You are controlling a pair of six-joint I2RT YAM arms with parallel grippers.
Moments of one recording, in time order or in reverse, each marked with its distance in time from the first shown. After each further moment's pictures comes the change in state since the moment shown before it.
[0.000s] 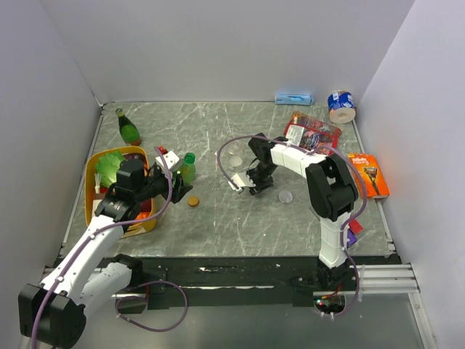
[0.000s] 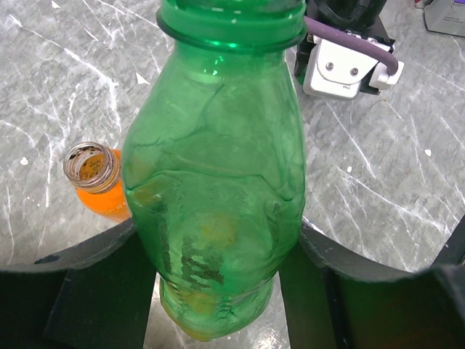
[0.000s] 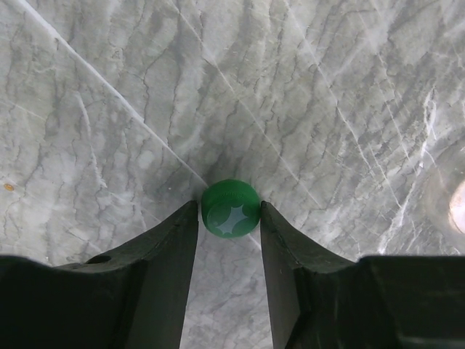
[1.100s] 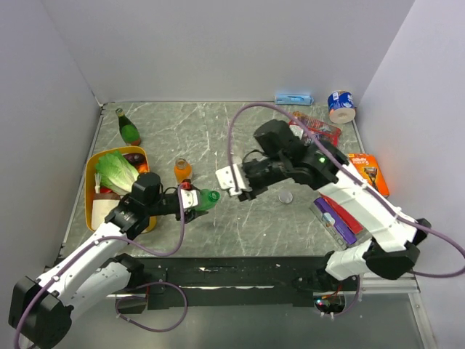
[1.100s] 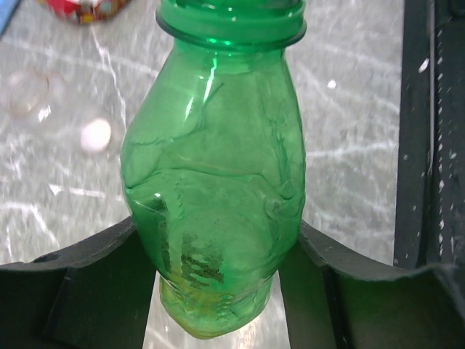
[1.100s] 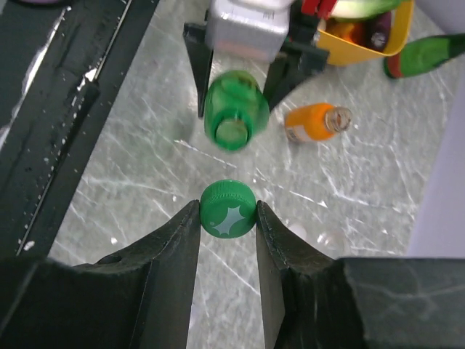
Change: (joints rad) left arm -0.197 -0.033 -0.108 0.030 0.214 0.392; right arm 0.376 -0.640 0.285 -0.226 -0.183 0.609
